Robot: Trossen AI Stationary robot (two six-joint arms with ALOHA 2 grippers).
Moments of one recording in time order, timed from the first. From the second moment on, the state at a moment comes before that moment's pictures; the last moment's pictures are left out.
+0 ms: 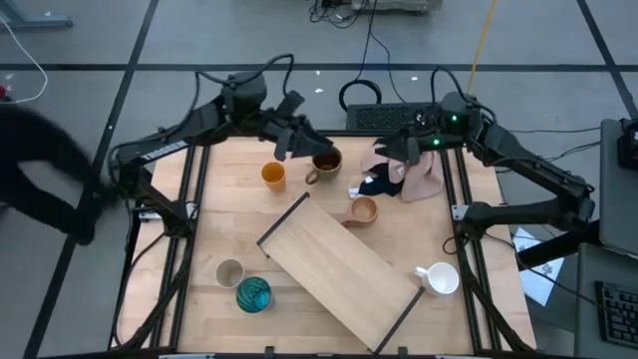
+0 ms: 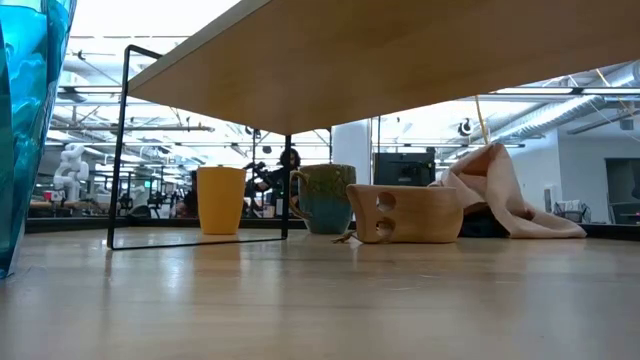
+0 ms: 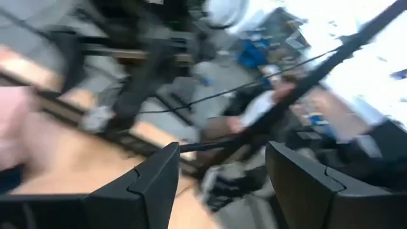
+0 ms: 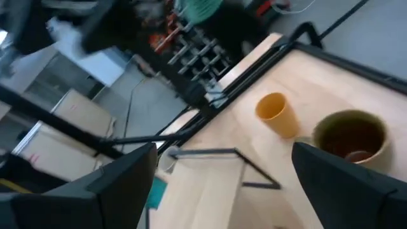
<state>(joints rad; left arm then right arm) 0.34 1.52 1.74 -0.38 0.62 -0.60 -0.55 1.04 1.15 -0.43 -0.53 0.57</state>
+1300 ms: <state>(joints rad) 0.50 1.32 1.75 -1.18 0.36 -0.39 -0.44 1.68 1.78 -0.99 -0.28 -0.18</state>
